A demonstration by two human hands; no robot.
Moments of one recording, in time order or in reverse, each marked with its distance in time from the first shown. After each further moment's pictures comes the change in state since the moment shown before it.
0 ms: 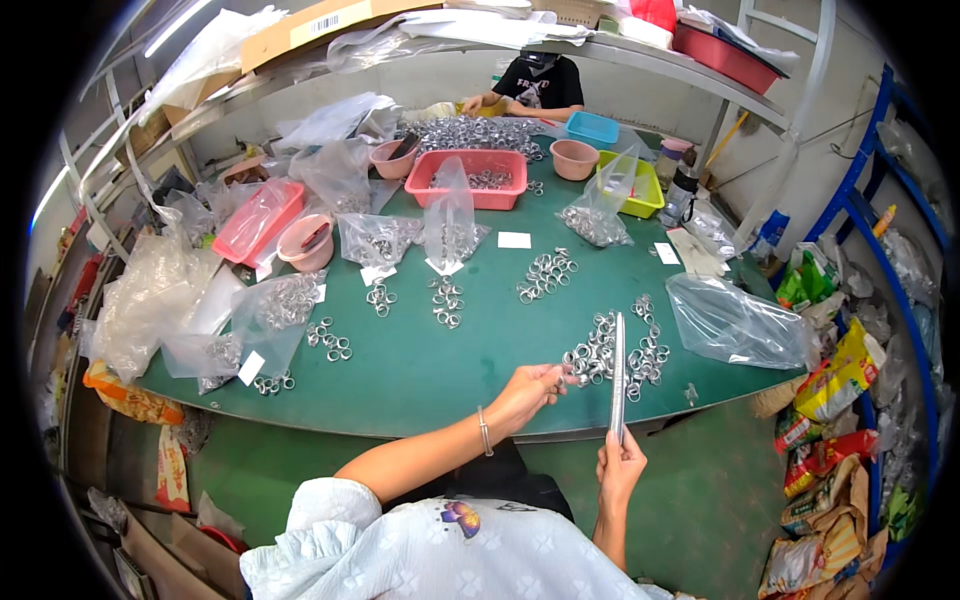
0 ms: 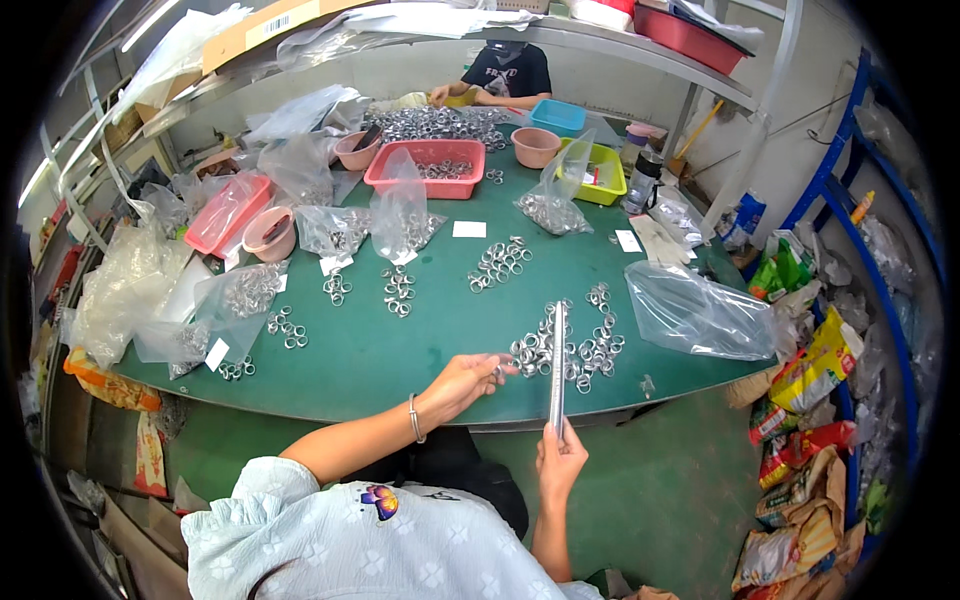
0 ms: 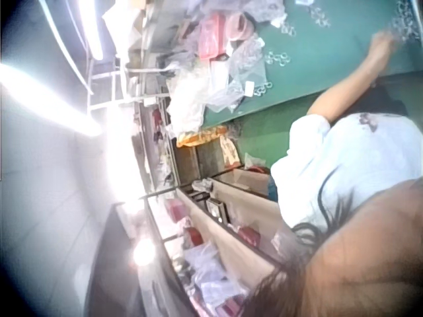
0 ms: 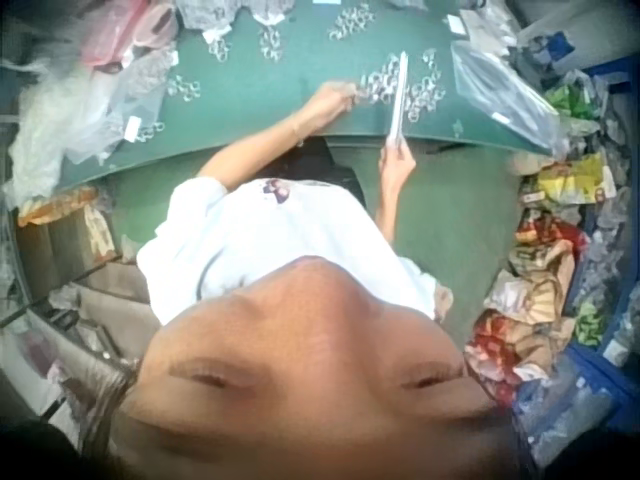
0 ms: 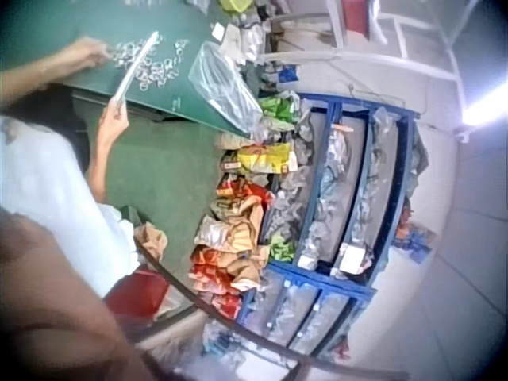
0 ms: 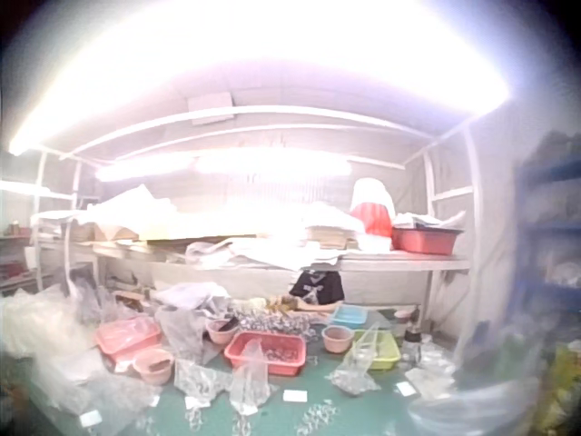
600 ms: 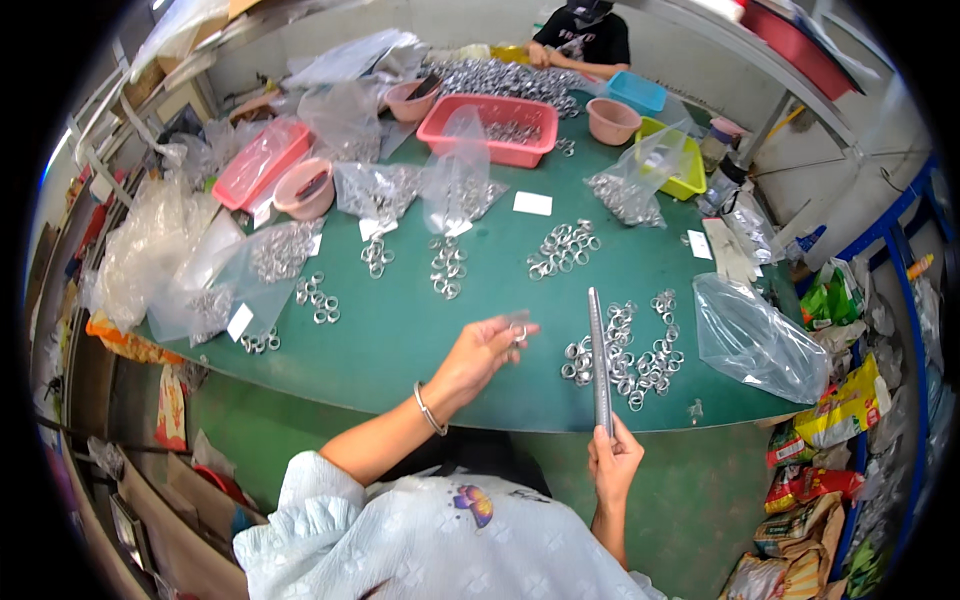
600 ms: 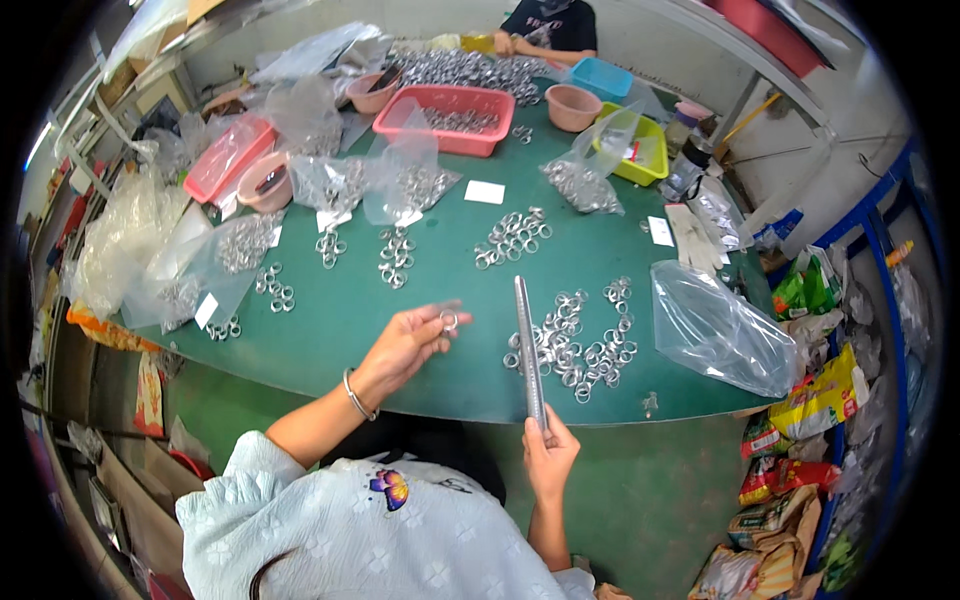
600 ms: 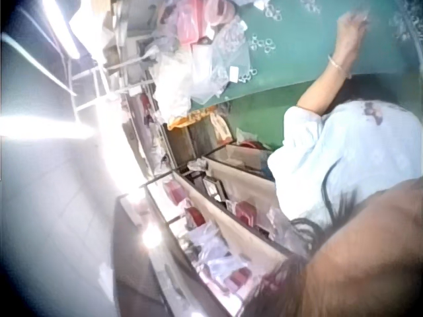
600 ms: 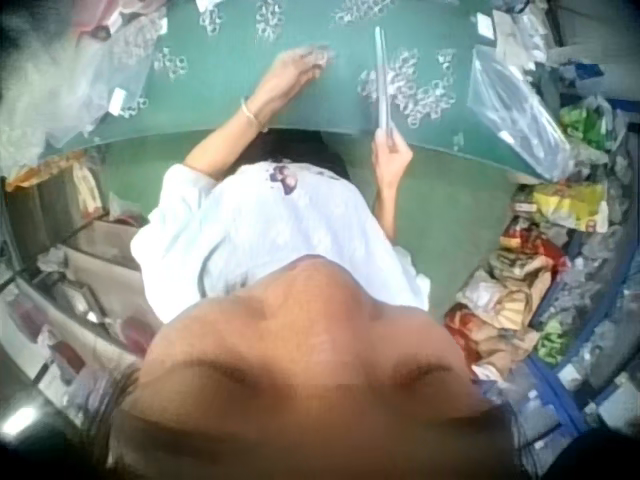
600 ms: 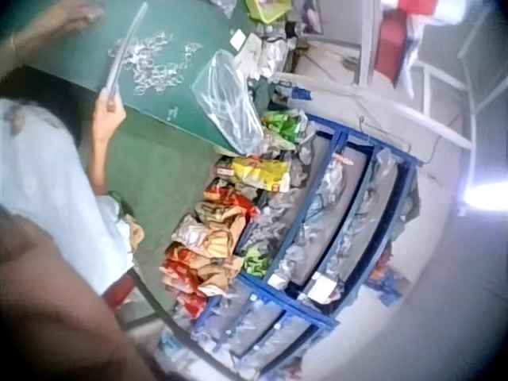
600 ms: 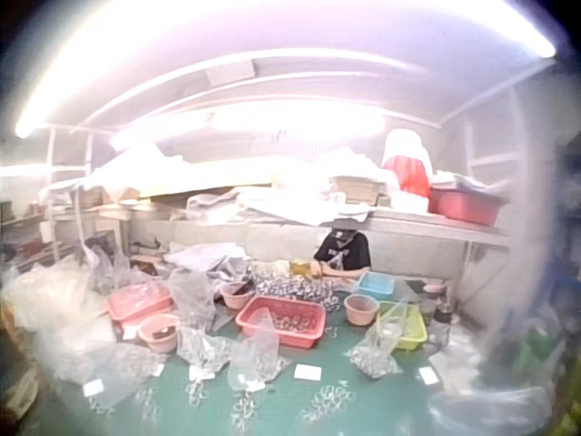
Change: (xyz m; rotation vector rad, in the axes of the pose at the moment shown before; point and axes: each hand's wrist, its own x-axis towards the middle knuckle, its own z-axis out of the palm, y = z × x) left_hand 0.000 0.046 -0.032 -0.009 0.193 0.174; right_hand 0.043 -0.025 0.007 -0.121 -0.280 0.082
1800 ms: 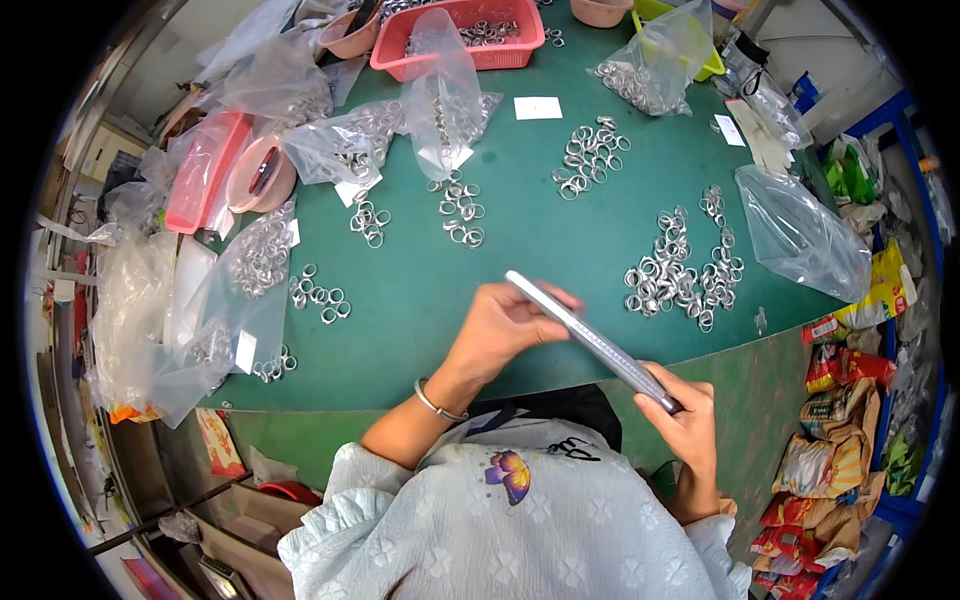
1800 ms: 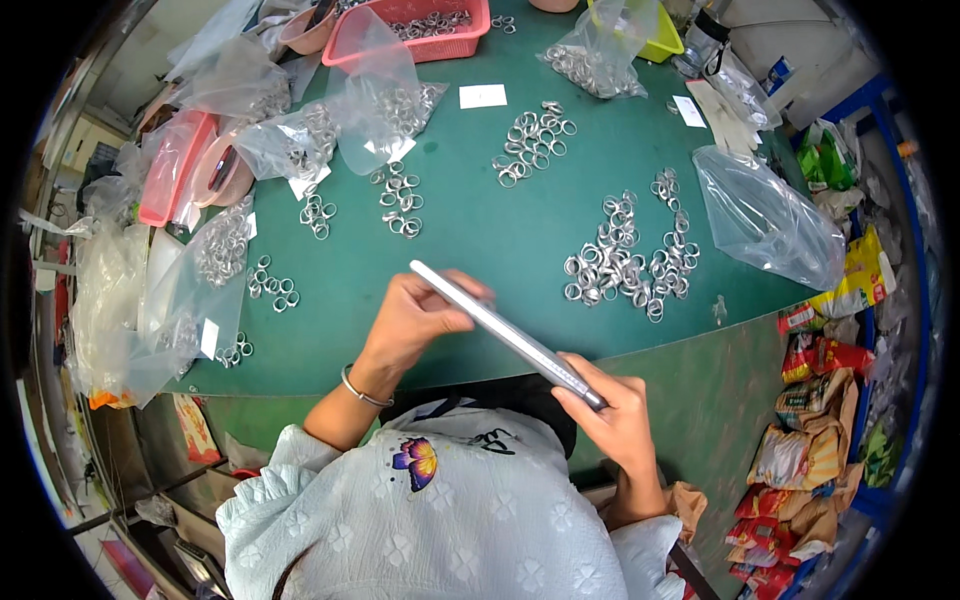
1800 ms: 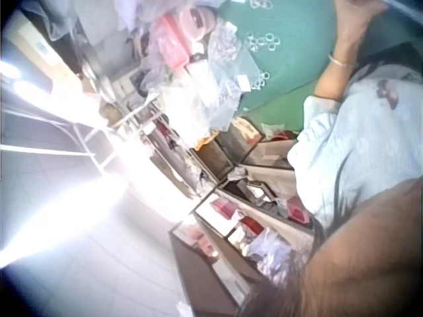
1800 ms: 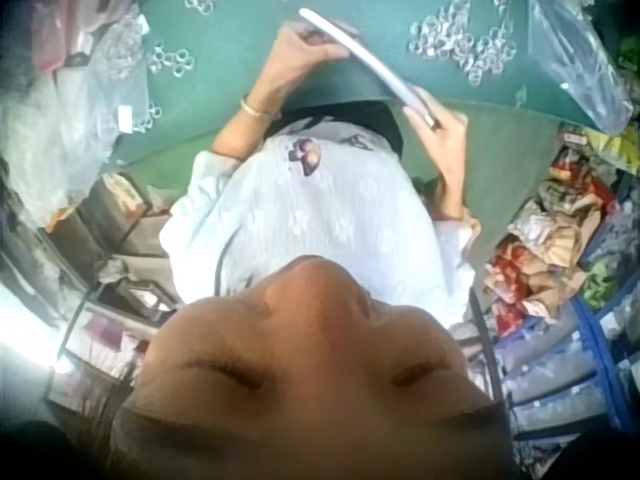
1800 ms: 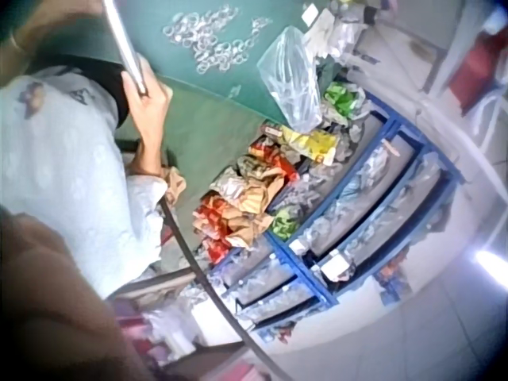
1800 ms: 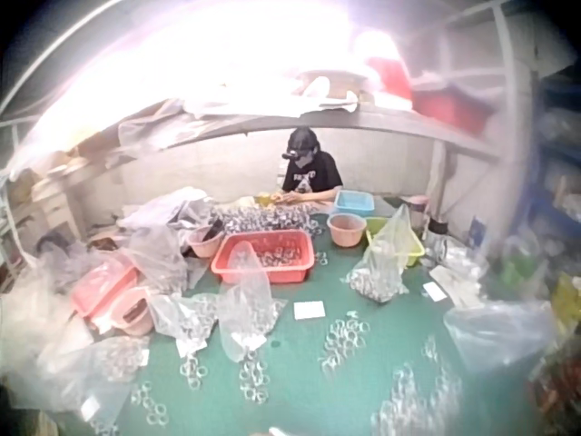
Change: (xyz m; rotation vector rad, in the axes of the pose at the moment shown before) left_hand -0.001 0.028 -0.048 0.017 -0.237 -0.064; right_hand 0.006 -0.048 0.054 -0.616 -0.246 -0.189
